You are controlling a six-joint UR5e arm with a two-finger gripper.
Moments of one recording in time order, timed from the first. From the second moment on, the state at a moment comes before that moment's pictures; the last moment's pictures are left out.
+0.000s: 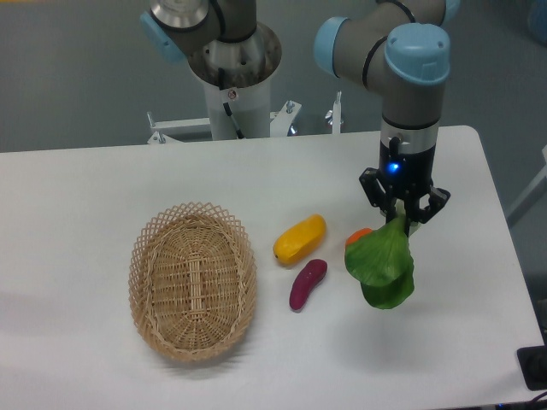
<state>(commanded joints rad) 2.69 -1.80 -1.70 -0.88 1.42 1.28</state>
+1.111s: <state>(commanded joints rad) 2.63 -1.87 -1.74 -0.77 1.44 1.21</state>
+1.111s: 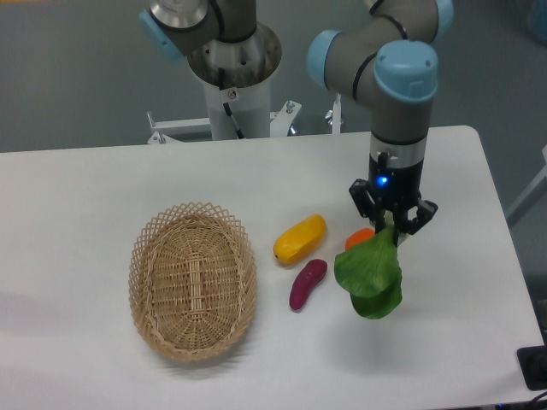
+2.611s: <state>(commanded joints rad) 2.59 -2.13 -1.63 -0.65 1.49 1.20</state>
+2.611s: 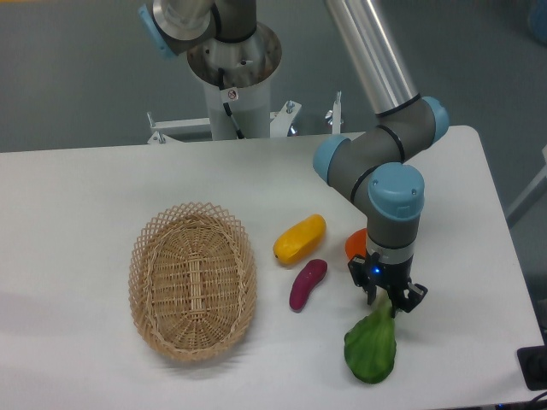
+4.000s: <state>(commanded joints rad) 2.80 -1.76 -1.59 -1.08 1.54 1.64</state>
